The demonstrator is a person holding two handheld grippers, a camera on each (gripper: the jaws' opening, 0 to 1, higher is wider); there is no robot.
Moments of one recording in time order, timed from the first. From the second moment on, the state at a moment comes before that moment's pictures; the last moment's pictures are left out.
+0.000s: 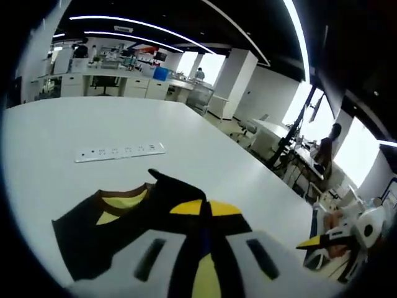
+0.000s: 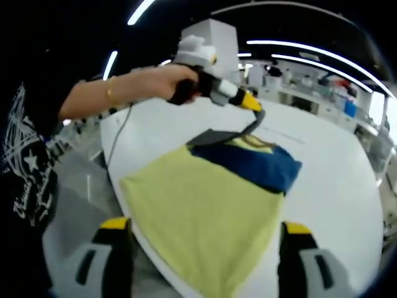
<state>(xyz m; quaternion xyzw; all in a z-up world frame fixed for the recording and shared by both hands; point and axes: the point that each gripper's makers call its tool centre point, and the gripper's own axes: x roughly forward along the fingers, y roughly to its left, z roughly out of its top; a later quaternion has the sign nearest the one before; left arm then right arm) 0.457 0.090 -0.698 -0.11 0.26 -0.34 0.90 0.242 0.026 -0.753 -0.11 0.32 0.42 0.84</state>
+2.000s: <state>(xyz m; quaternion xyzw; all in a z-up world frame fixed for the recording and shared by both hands) 0.400 0.179 -0.705 0.05 0.20 -0.36 0.91 0.363 0.040 -0.752 -0.04 0.30 0.39 0.87</state>
